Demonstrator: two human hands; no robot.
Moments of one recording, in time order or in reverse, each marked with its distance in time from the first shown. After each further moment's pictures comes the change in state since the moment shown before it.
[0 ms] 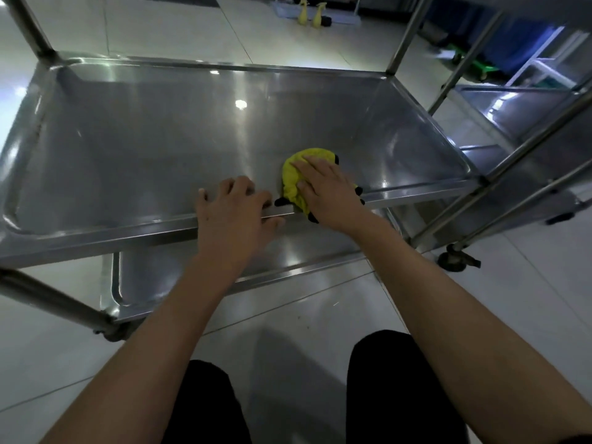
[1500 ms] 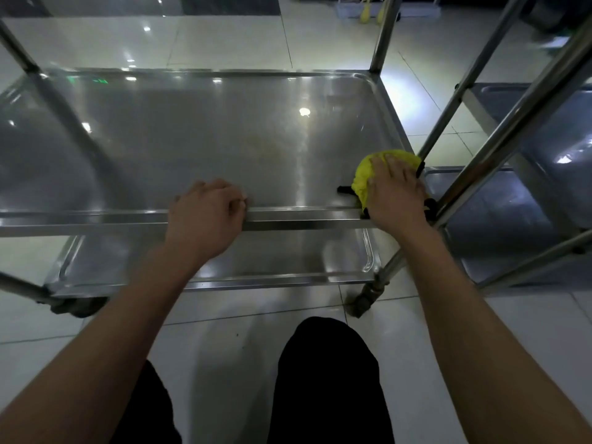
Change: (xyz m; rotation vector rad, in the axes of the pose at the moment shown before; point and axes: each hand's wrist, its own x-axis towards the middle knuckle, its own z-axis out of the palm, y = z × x) left_hand 0.084 0.224 0.058 0.097 0.001 -0.242; right_hand 0.015 0.347 -0.061 -0.006 0.008 0.128
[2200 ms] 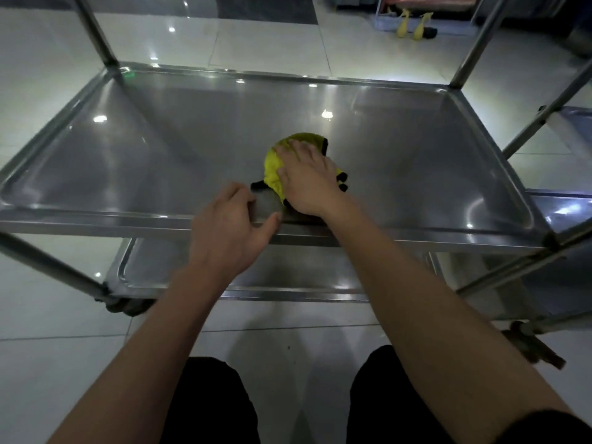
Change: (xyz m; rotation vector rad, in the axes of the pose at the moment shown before) left_hand -0.015 -0.134 -0.012 -0.189 0.174 -0.109; right_hand 0.042 -0.292 0.065 0.085 -0.129 -0.407
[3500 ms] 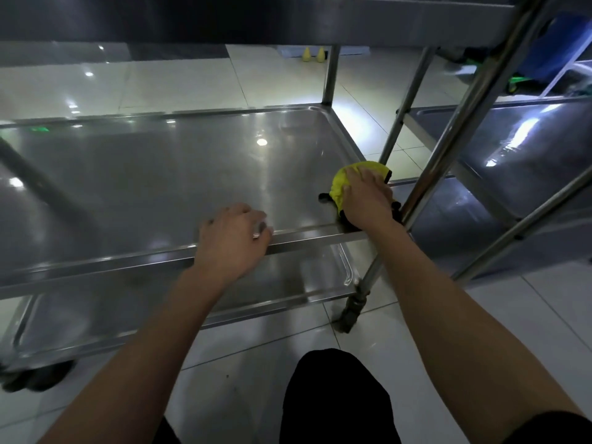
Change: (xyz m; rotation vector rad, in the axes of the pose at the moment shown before) left_hand 0.014 0.162 0.072 0.050 -0.277 0.240; right_hand -0.135 0.260 -0.079 -0.103 0.163 0.560
